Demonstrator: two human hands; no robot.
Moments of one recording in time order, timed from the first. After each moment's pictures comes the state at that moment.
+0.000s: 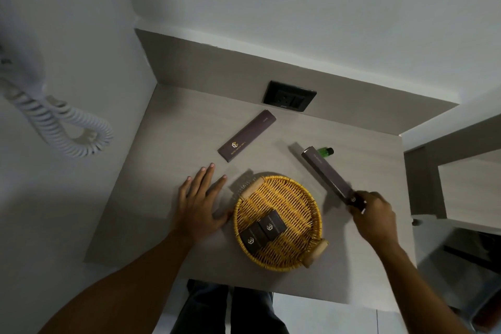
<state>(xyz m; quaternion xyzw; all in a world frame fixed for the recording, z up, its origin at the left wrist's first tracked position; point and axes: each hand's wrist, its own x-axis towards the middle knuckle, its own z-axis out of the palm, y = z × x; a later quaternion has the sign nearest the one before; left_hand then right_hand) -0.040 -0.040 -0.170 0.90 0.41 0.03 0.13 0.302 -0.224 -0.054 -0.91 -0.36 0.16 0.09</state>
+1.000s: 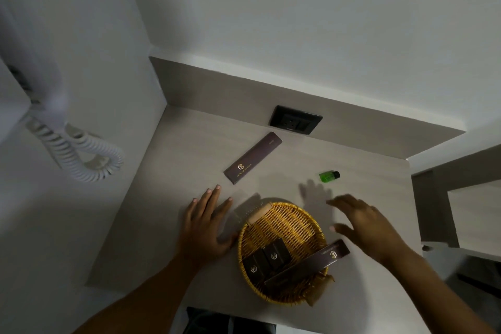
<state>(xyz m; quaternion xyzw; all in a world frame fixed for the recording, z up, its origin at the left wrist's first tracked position) -0.039 -0.041 -0.163 0.90 0.40 0.04 0.16 0.300 -0.180 -0.022 -0.76 -0.61 0.20 -0.05</state>
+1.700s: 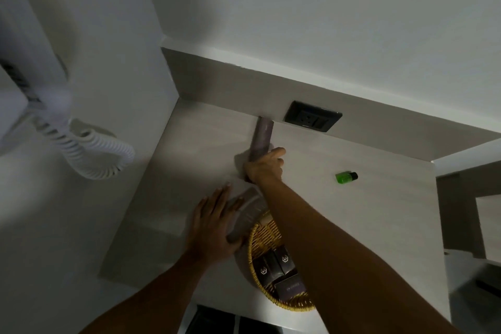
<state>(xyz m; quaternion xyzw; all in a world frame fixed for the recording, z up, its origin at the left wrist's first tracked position) -0.039 -0.040 -0.167 0.89 0.42 0.02 0.16 0.144 0.037 -0.078 -0.87 -0.17 0.40 0.24</state>
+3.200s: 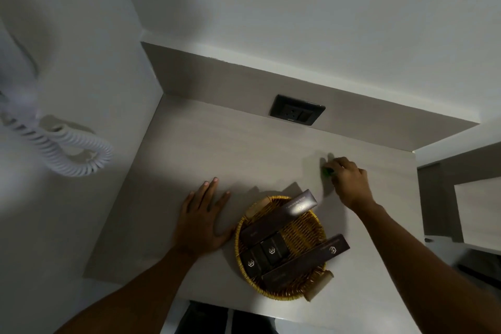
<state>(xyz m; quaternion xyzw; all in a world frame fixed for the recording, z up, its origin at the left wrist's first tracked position) -0.040 -0.040 -0.168 0.90 0.41 0.03 0.14 0.344 -0.108 -0.092 -0.82 -0.56 0.14 0.01</state>
